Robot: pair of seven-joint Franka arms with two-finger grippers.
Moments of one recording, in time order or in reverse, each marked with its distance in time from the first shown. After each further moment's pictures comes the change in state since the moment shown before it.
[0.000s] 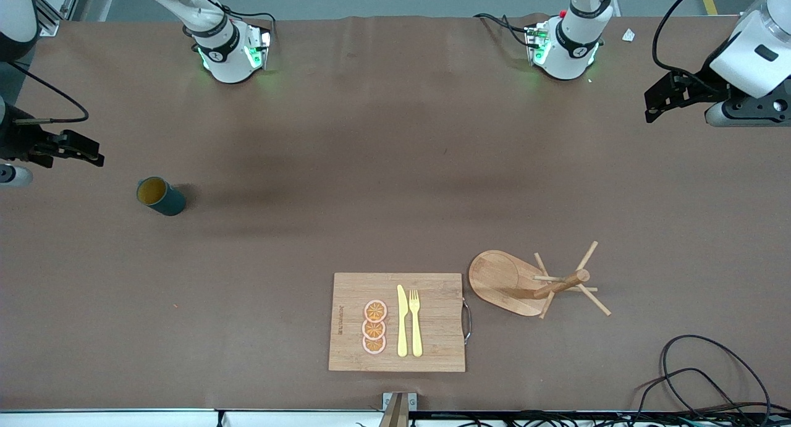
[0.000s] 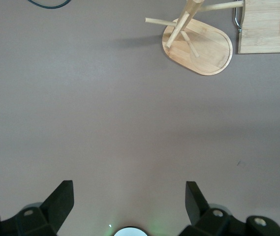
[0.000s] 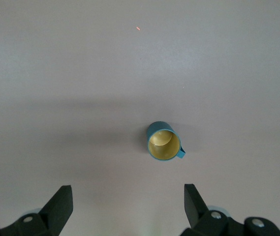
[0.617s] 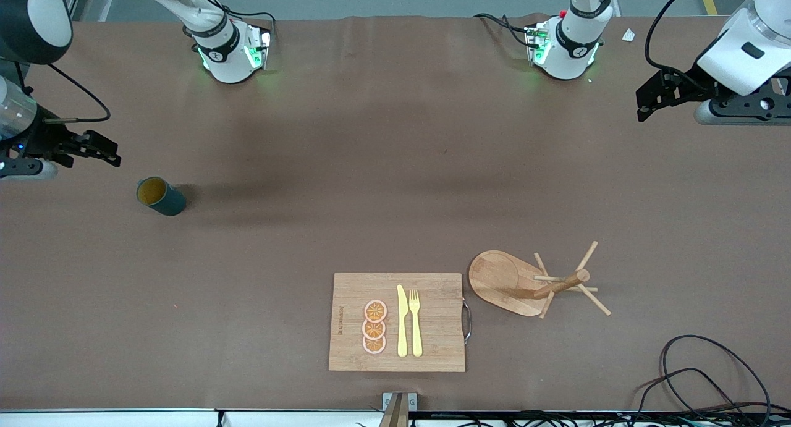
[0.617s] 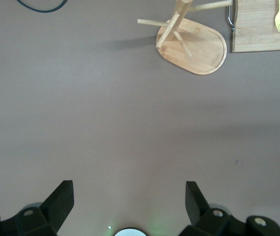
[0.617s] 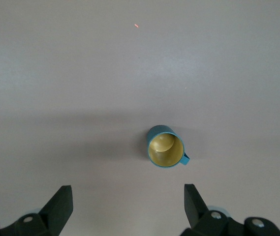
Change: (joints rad) left arm -0.013 0.000 -0.011 0.000 0.000 0.005 -0.001; right arm -0.005 -0.101 -0.005 -0.249 0.001 0.199 0.000
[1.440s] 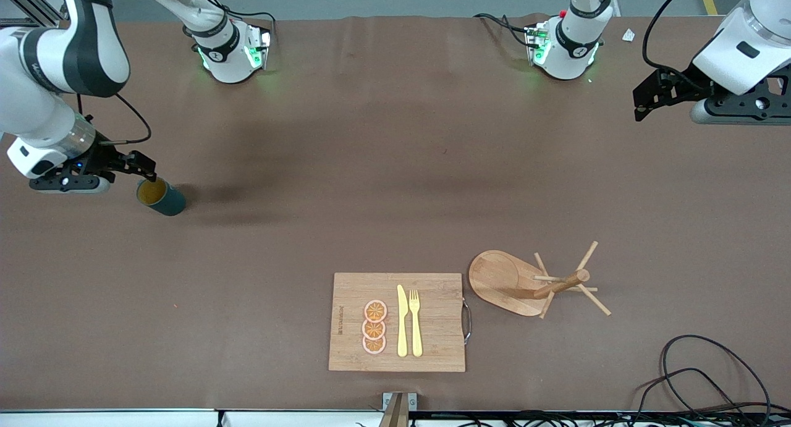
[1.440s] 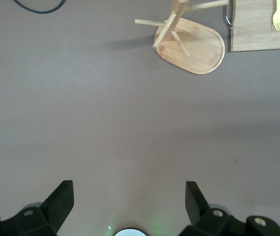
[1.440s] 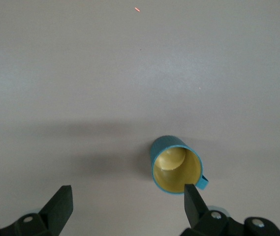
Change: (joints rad) left arm 0.000 0.001 -0.008 0.000 0.000 0.000 0.000; right arm 0.000 -0.001 -0.002 -0.309 0.000 0.376 -0.001
